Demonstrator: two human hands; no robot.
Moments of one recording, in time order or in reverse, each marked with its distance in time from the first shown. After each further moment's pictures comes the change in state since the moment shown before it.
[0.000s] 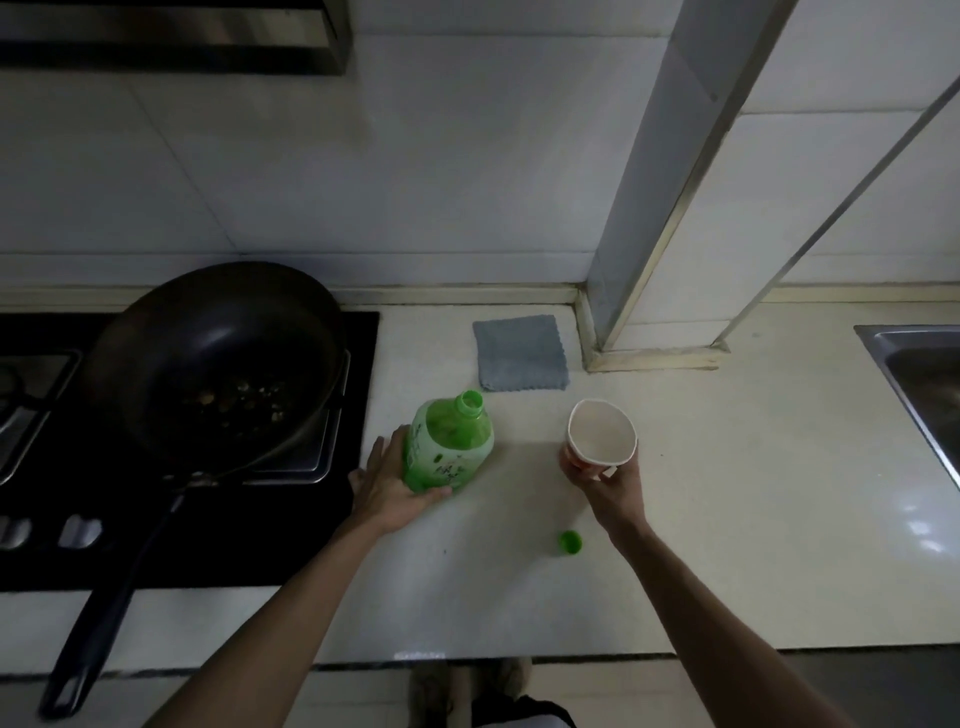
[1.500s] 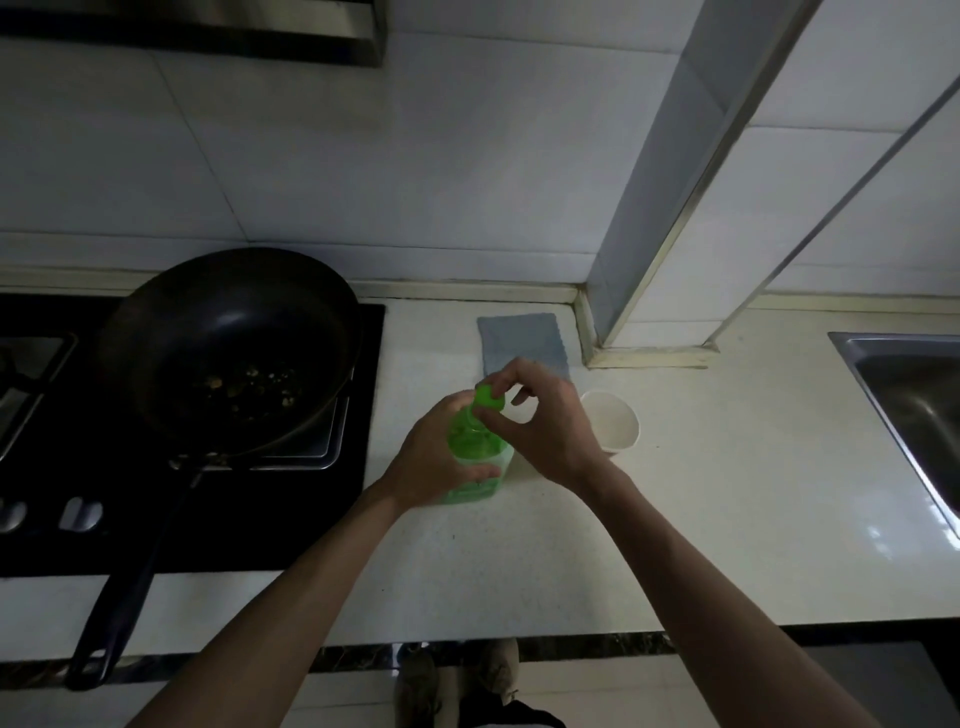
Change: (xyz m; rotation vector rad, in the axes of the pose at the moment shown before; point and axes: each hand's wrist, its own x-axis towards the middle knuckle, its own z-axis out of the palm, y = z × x) left_hand -0.021 0.053 -0.030 -0.388 -0.085 0.423; right_hand -0.053 -0.175 0.063 -0.348 -0.375 -0.628
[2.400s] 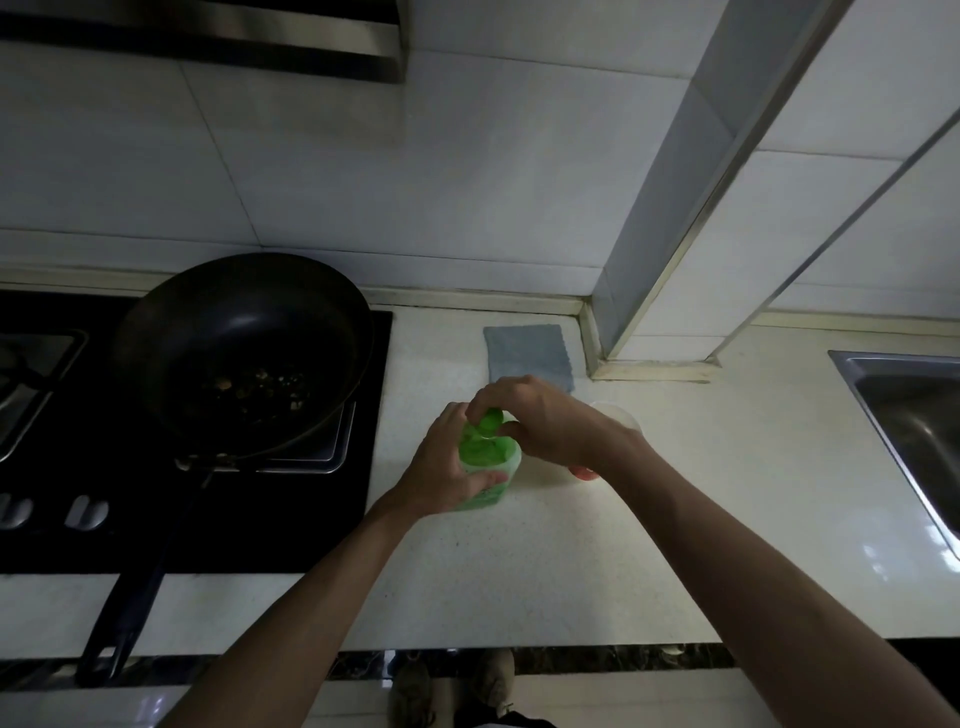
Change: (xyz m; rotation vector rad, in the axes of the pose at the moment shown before) left_hand -0.001 -0.011 0.007 0.041 0.070 0.099; right_hand 0.033 -0.011 -0.011 -0.427 -0.572 -0.203
